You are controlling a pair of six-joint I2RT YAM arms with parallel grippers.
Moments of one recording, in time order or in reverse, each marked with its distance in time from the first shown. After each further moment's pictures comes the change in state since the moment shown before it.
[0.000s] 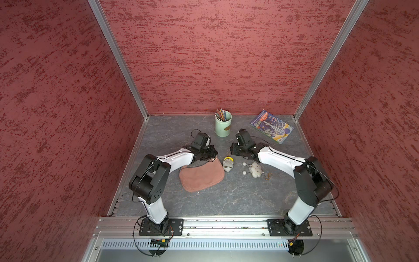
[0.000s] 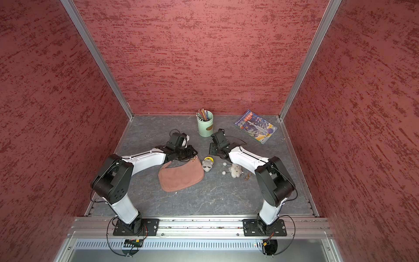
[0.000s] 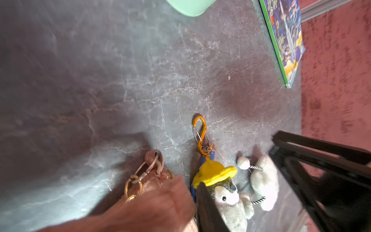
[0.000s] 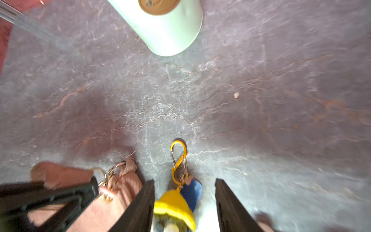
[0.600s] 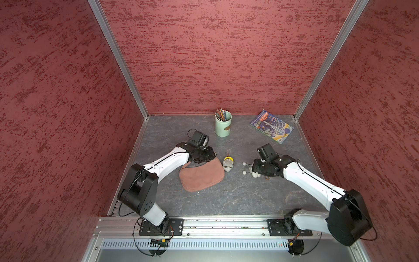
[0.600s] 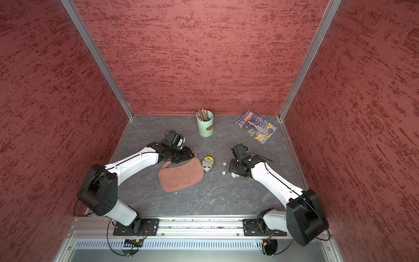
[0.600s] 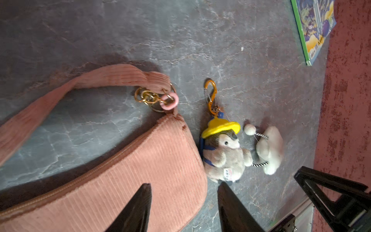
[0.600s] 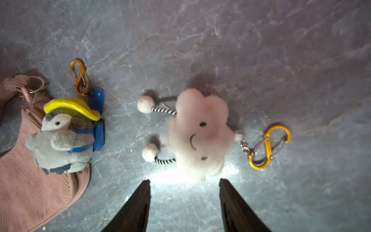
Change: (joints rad) left arm -0.045 -0.151 0.060 -0.336 -0.040 0.030; right arm -0.099 -0.399 -0.302 -0.404 -0.048 0.142
